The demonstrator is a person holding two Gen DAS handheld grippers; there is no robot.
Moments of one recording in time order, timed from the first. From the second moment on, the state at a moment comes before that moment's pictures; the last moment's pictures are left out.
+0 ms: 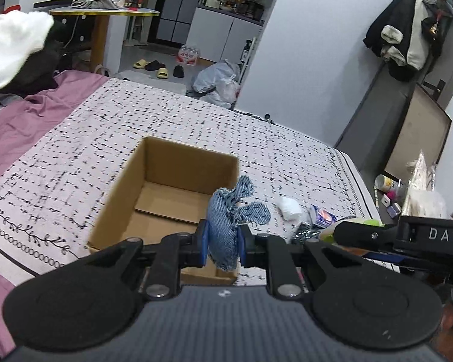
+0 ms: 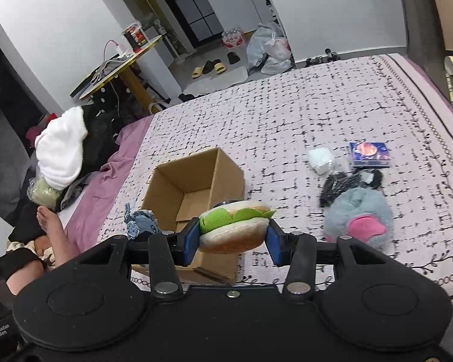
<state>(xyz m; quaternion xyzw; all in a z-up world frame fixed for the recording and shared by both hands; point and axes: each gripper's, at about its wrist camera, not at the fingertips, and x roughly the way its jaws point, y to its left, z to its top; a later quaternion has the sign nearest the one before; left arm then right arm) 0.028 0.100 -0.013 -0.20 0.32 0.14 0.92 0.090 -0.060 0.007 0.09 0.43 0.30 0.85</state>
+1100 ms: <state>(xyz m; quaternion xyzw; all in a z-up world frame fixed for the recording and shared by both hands) 0.050 0.171 -0.069 -0.26 0.37 0.20 0.87 0.106 0.030 -0.027 0.07 0.46 0.35 0.81</state>
